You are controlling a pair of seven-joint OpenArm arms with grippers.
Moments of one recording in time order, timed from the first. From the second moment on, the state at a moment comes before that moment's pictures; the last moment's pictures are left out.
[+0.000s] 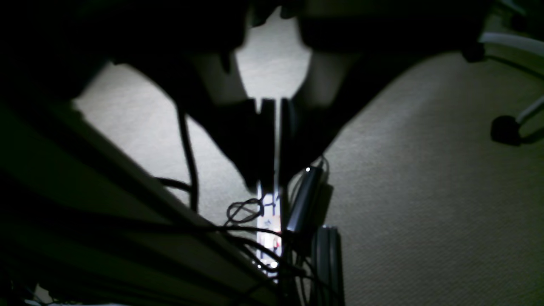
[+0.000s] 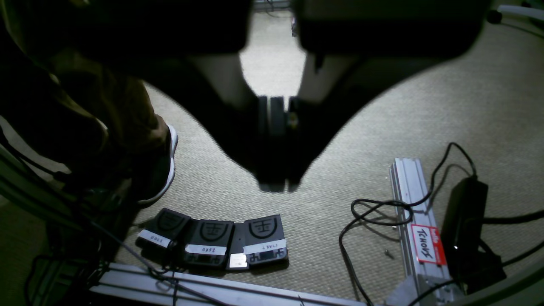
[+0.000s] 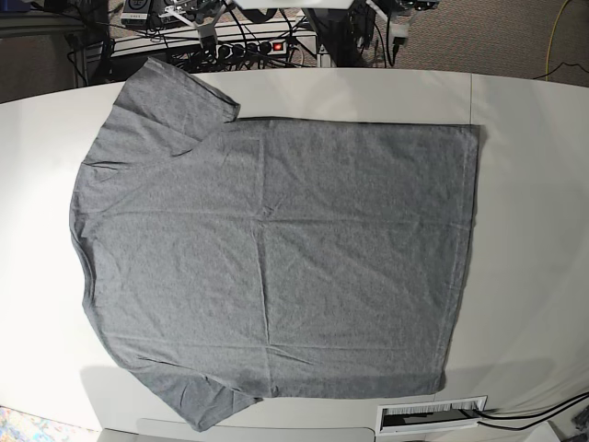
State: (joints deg) left arm 13.1 -2.1 7.9 21.9 -11.4 -12.1 6.1; right arm -12.2 11.4 -23.6 20.5 12.9 -4.1 -4.8
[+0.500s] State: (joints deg) left arm 15.7 -2.4 7.9 24.2 -11.4 -12.1 3.5; right arm -12.8 13.1 -23.6 20.5 12.9 -4.3 -4.6
